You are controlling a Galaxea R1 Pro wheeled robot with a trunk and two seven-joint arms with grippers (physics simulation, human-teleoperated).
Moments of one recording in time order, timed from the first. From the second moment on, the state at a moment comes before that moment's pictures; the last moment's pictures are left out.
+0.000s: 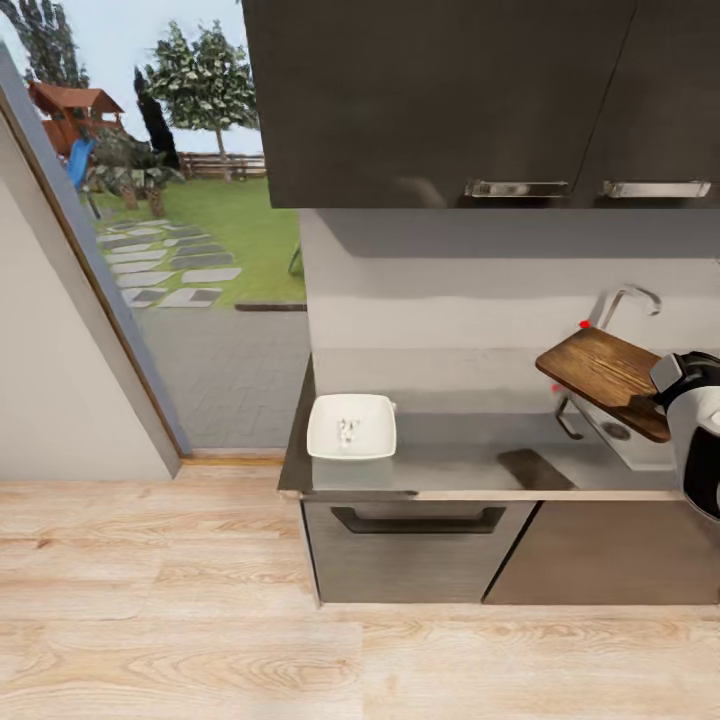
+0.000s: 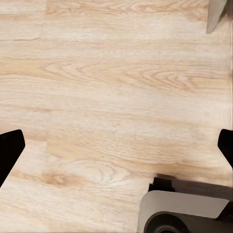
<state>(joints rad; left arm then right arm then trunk) -0.33 -0.01 -0.55 0.04 0.56 -0.50 0.25 -1.52 -0.31 -1.47 -0.34 1.00 0.40 -0.53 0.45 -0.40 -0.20</state>
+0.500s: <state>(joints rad) -0.33 -0.01 -0.55 0.04 0.56 -0.50 0.25 -1.51 -0.30 -1.47 -0.34 1.00 0.37 -0.54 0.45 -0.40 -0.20</state>
